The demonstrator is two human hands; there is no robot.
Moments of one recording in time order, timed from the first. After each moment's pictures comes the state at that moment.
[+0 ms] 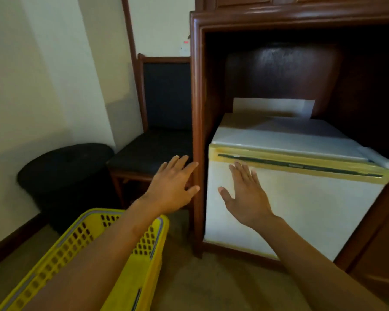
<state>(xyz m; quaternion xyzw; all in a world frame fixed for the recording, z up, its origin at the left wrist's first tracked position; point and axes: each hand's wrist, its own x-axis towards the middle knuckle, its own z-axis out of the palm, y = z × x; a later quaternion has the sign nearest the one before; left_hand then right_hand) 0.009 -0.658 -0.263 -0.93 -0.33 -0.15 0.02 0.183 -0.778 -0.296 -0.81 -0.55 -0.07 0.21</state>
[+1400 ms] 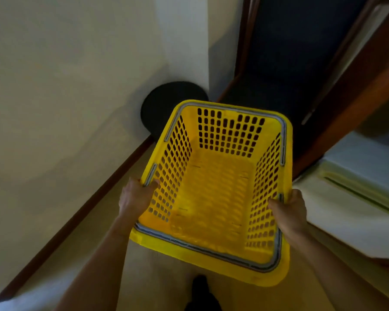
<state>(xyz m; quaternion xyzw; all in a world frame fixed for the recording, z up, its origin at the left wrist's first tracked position) -0.345 -0.593 -0.100 -0.48 -0.81 -0.12 -0.31 0.005 -0.703 -0.102 -0.81 -0.26 0.36 0.37</state>
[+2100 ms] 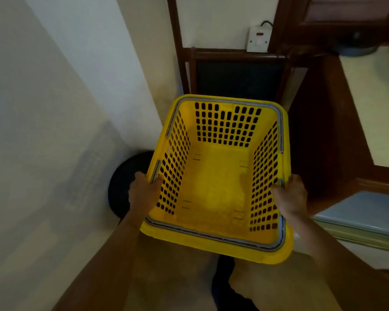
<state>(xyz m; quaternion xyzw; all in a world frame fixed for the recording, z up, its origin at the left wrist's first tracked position) -0.209 -0.269 0.016 -0.64 -0.69 -0.14 -0.30 0.089 -0.471 -0.004 -0.87 -0.15 0.22 0.41</state>
